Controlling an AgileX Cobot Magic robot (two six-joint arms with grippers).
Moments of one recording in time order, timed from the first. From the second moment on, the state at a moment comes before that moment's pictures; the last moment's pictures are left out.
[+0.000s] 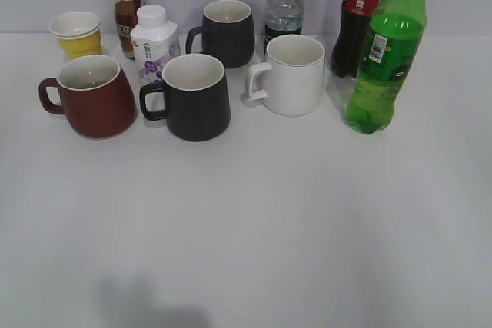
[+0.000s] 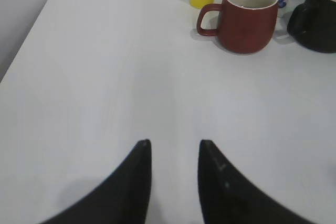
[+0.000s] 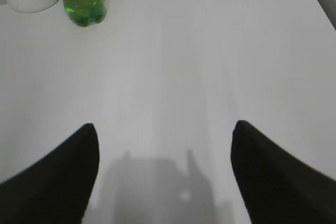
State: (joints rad) left arm -0.01 -0.01 -0.52 0.03 1.07 -0.01; right arm 0.12 -0.01 -0.50 -0.07 1.04 0.06
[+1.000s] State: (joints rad) left arm -0.01 -0.01 -0.52 0.03 1.07 0.00; right arm 0.12 -0.01 -0.50 -0.07 1.04 0.06
